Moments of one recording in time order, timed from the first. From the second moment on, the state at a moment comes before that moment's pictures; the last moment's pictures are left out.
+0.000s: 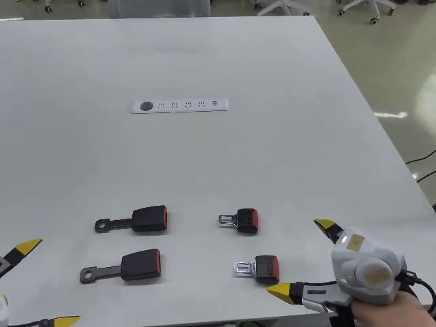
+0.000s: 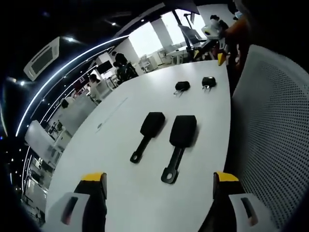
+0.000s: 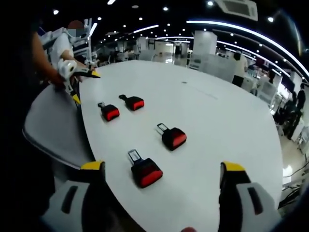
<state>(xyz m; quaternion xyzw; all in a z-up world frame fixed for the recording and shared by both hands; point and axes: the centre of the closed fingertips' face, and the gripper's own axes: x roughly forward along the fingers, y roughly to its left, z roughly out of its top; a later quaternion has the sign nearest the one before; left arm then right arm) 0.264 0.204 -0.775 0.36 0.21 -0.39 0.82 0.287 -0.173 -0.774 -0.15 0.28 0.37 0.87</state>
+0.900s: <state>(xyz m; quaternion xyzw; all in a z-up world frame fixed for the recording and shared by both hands) 0.282 0.184 -0.773 0.32 0.31 -0.38 0.81 0.277 -0.172 -0.783 -0.20 0.32 0.40 0.84</state>
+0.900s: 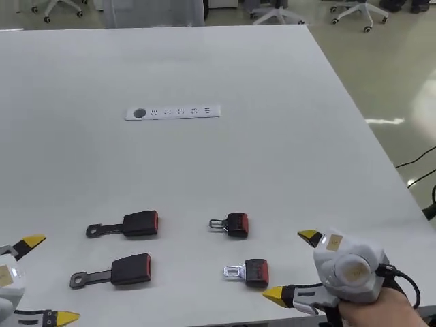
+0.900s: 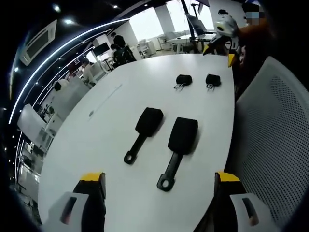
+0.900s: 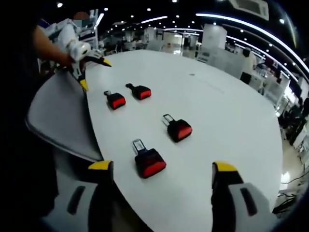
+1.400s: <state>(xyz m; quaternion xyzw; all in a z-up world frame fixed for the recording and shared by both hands) 0.289 0.143 -0.802 0.36 0.36 -0.46 0.73 0.270 -0.146 -0.807 -0.25 0.32 0.48 0.77</state>
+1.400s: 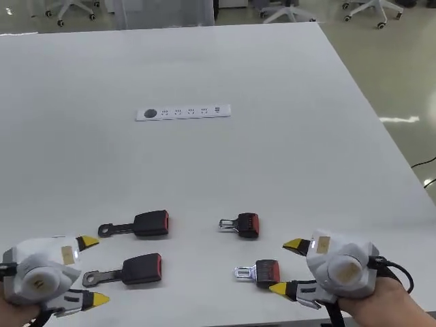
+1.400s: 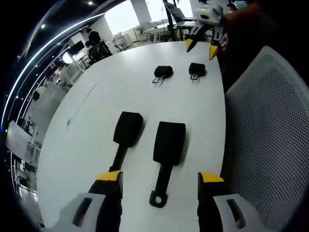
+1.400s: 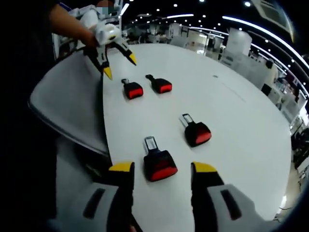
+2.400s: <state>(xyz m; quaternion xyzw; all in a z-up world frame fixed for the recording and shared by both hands) 0.305 0.103 -0.849 0.42 0.39 -0.53 0.63 0.274 -0.139 -0.853 -0.30 0.37 0.55 0.69</state>
